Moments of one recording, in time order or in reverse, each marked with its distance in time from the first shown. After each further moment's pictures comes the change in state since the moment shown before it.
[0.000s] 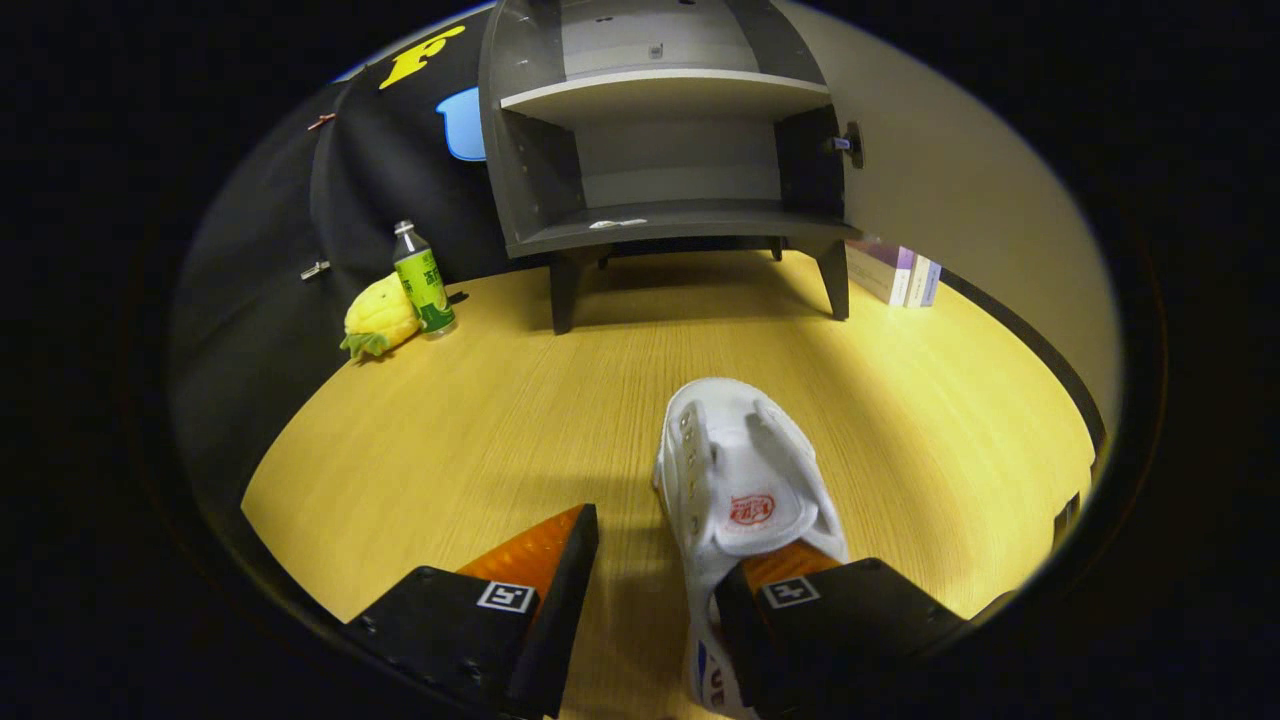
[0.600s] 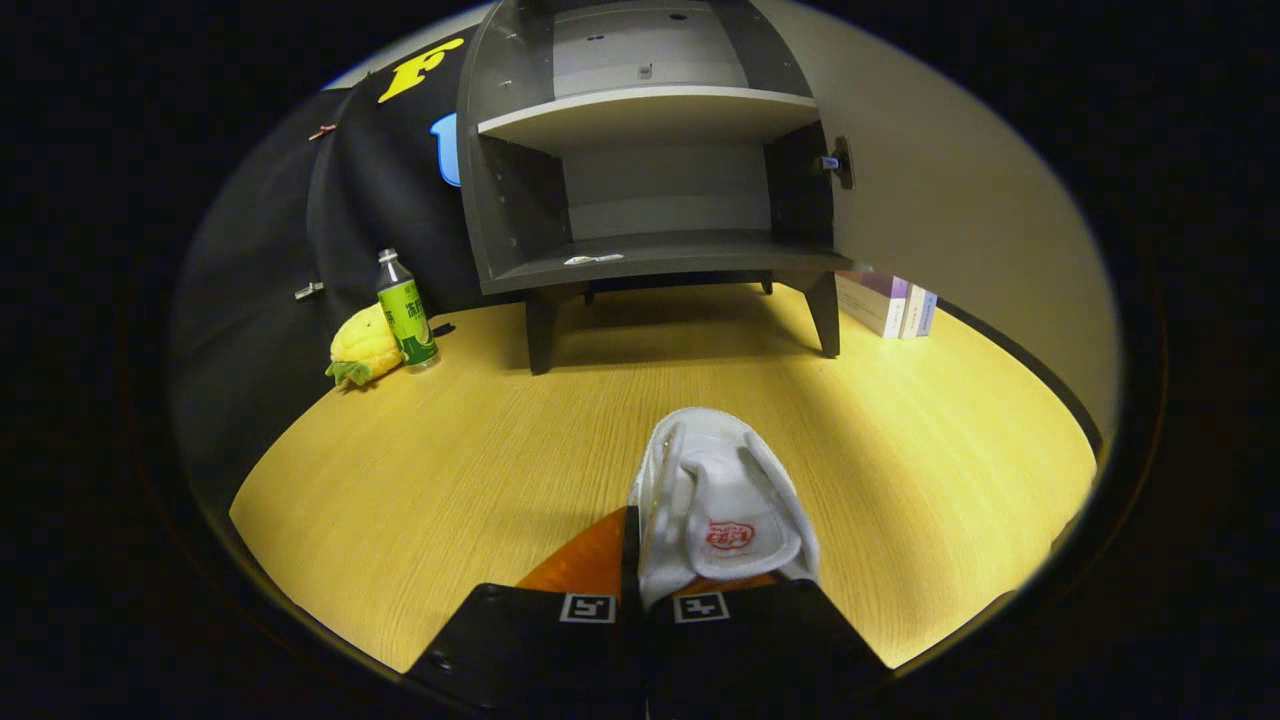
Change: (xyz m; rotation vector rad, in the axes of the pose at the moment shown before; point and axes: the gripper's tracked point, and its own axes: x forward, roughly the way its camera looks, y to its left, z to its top) arm 0.013 -0.019 0.028 -0.009 -0.084 0.012
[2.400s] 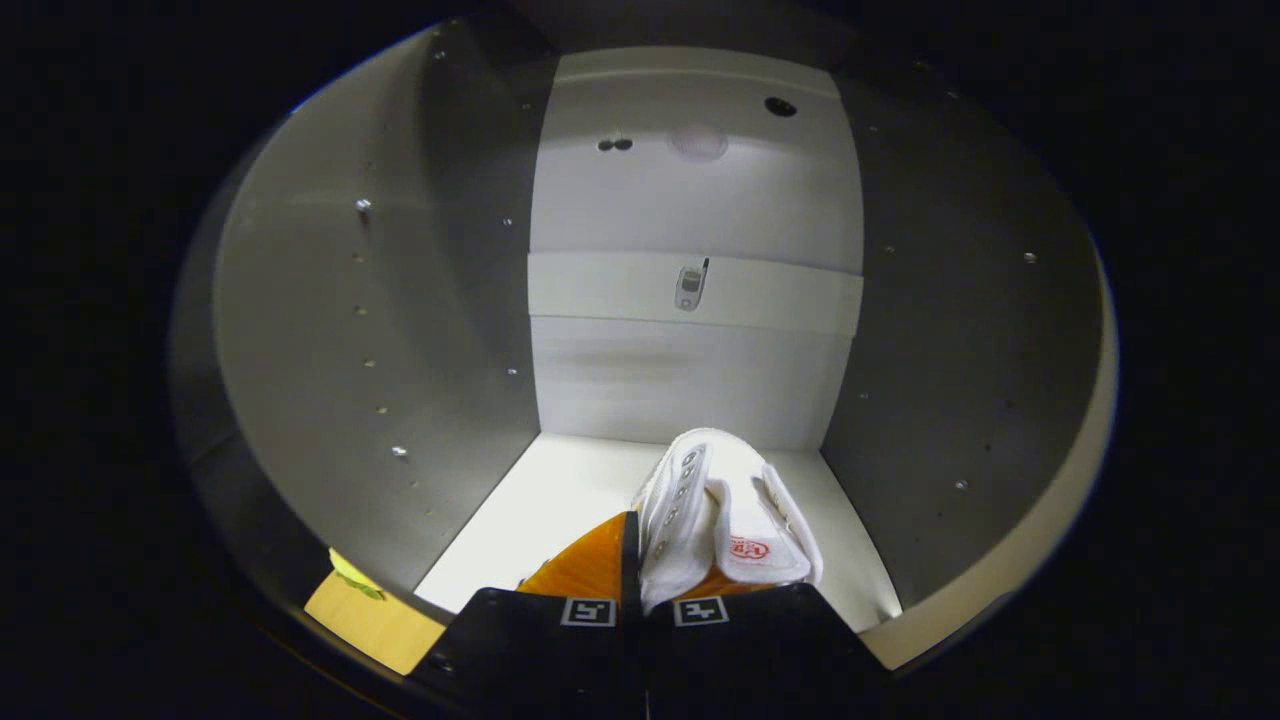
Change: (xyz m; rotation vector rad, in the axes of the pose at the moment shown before) arm 0.109 0.033 0.467 -0.147 -0.182 -0.017
